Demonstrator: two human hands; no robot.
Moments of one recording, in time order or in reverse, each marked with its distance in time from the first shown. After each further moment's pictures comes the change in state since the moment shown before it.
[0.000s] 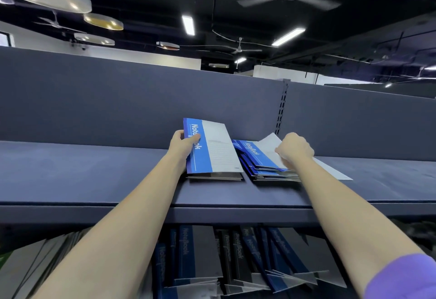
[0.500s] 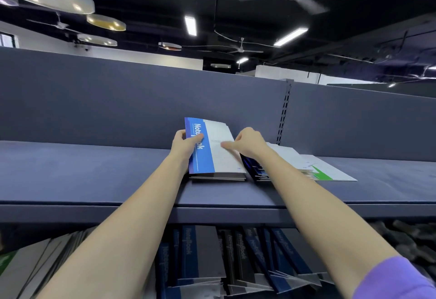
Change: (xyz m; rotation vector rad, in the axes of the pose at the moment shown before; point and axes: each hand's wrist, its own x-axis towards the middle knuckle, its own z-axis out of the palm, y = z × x) left_hand -0.001 0.000 -0.003 -0.020 0.009 0.020; right_hand -0.048 -0.087 0.019 0.276 -0.257 -0.381
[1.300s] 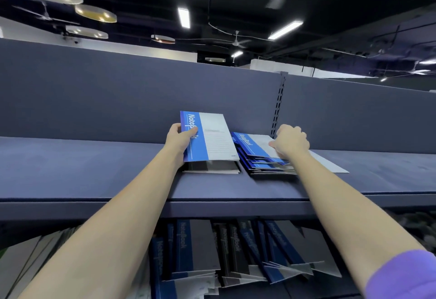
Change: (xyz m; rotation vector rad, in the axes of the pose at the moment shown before) left_hand 0.005 -0.004 0.005 0.055 0.001 -0.023; right_hand 0.001 0.086 -0.048 -0.357 0.265 0.302
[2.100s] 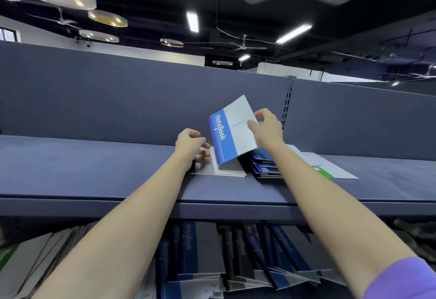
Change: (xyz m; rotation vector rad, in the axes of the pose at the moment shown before) left_hand -0.004 -0.002 0.003 0.098 -0.036 0.017; right_hand -0.015 -0.066 0.004 0.696 0.049 -0.303
